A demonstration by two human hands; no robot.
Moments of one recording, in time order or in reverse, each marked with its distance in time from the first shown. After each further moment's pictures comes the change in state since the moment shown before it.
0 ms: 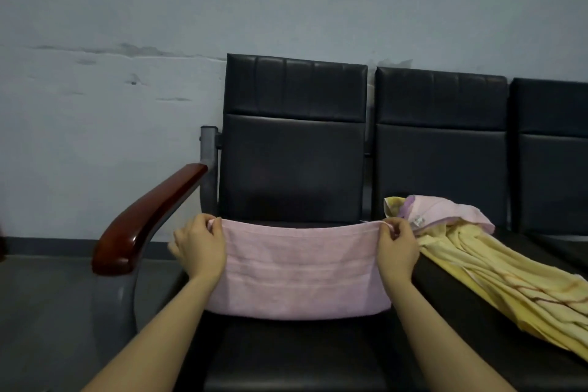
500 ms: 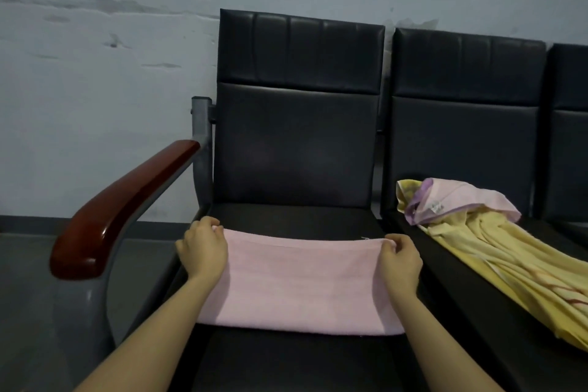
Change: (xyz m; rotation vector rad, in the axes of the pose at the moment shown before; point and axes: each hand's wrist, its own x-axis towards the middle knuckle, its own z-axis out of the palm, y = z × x) left_hand 0.016 -0.047 0.065 0.211 -0.193 -0.025; right_hand 0.003 0.059 0.034 -0.098 -0.107 0.219
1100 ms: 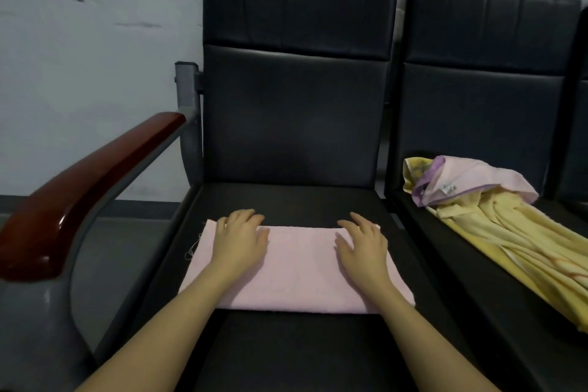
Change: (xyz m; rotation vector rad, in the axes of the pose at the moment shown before) left_hand -0.010 0.013 0.052 0.304 -0.409 0.457; right_hand -0.005 0.021 0.052 -0.596 -0.366 -0.449
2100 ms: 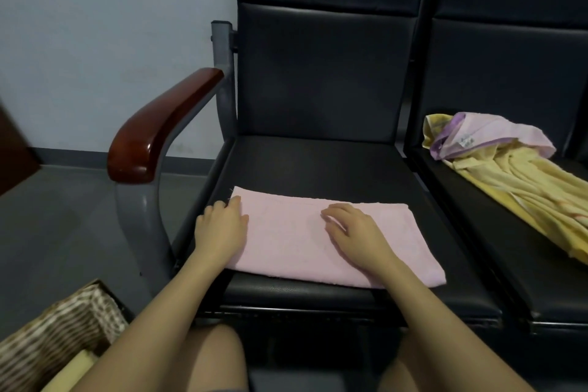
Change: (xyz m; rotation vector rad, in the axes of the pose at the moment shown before) left_hand -0.126 -0.047 -0.044 0.077 -0.132 -0.262; right_hand -0.103 -0.042 -0.012 0.108 -0.245 -0.331
